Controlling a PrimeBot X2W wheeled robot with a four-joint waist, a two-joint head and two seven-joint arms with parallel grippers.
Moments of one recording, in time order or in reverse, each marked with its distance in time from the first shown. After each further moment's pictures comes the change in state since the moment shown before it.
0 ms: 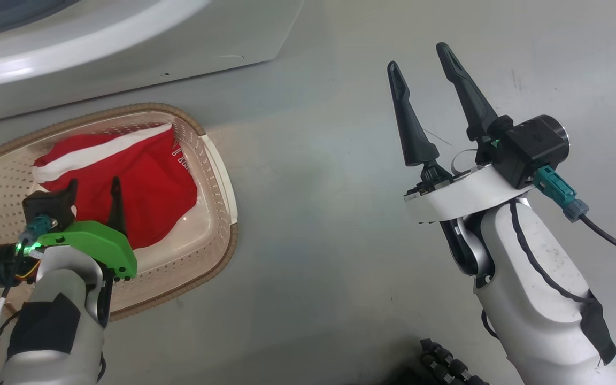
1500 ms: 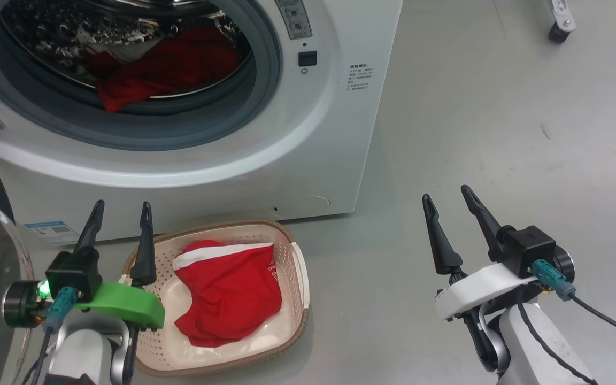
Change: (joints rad) left arm 0.352 -0.059 0.031 -0.566 0.094 0.013 -0.018; right arm 0.289 0.001 -0.116 0.150 -0.024 0.042 0.000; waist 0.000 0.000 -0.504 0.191
